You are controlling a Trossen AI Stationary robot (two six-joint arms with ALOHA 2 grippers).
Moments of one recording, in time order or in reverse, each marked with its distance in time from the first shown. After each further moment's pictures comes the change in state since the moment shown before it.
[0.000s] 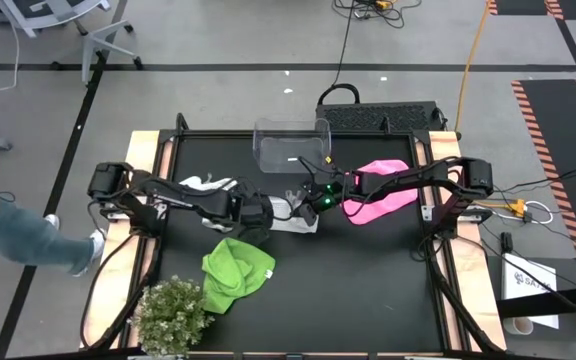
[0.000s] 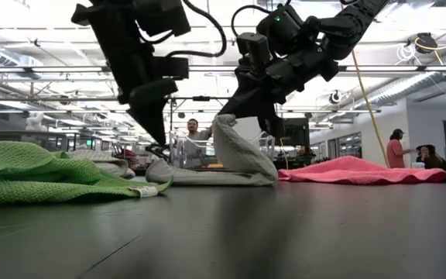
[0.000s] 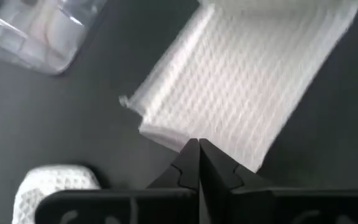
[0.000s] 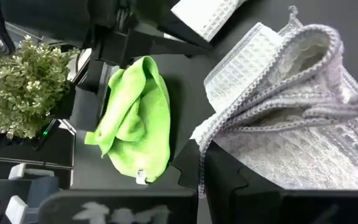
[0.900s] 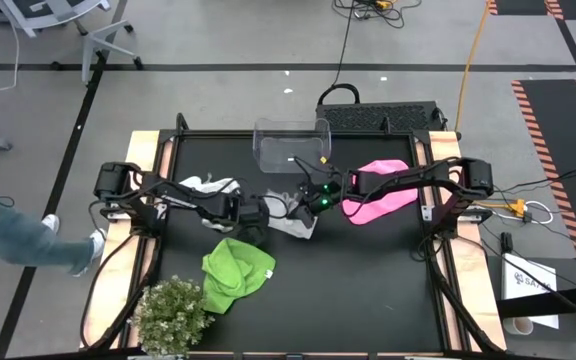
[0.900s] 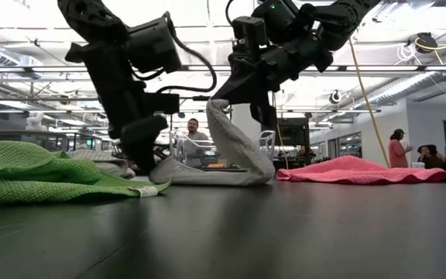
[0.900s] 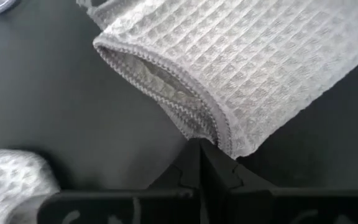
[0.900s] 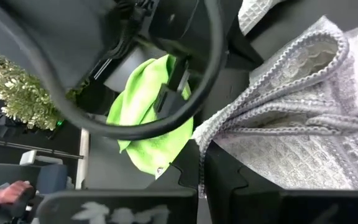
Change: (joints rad) left arm 0.045 0.042 -0.177 0.254 0.103 -0.012; right arm 0.022 0.000 0.070 -0.054 -0.033 -0.019
